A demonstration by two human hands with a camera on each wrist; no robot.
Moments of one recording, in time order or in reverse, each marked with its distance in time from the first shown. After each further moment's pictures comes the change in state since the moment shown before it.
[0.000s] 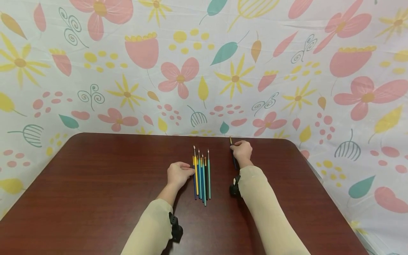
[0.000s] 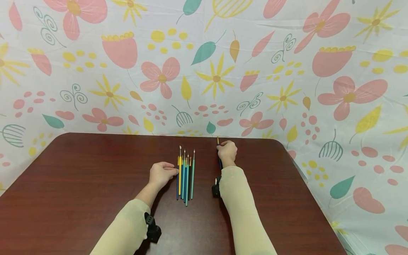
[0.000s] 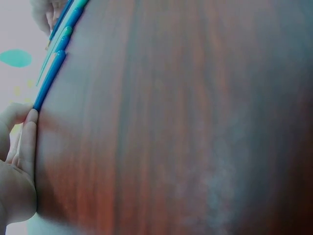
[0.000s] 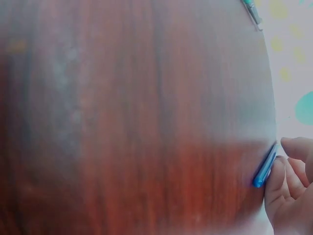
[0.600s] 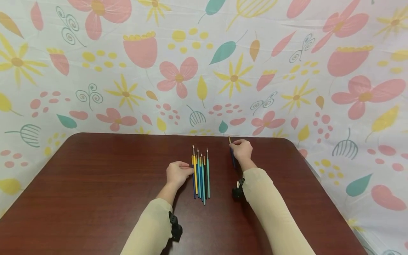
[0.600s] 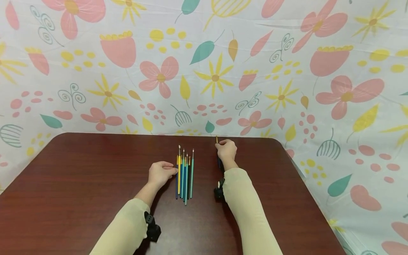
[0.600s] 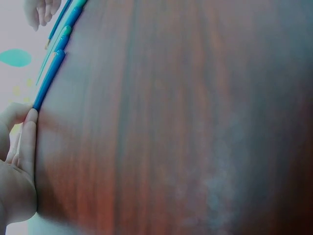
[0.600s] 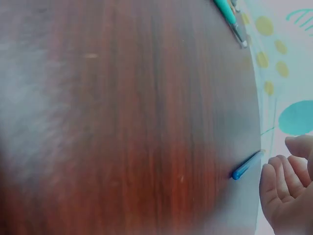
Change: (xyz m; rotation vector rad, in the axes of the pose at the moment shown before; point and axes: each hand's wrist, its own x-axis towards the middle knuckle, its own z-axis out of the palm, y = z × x) left_hand 0.001 0.000 0.000 0.000 -0.006 -0.008; right_hand -0.011 -0.005 -0.010 0.039 0.010 -0.037
